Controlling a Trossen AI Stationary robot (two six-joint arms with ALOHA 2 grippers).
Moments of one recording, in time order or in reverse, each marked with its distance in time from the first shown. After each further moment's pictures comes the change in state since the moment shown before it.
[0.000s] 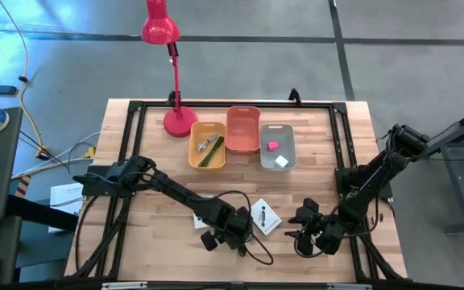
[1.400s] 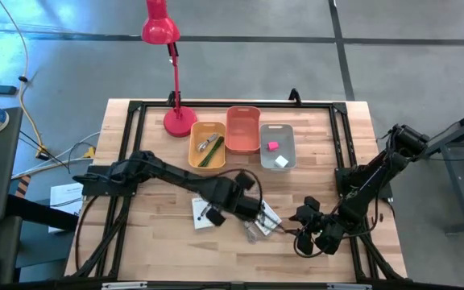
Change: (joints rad) left arm 0.090 0.004 0.483 -0.651 -0.374 -0.157; right arm 0.000 0.000 0.000 -0.047 0.017 -0.007
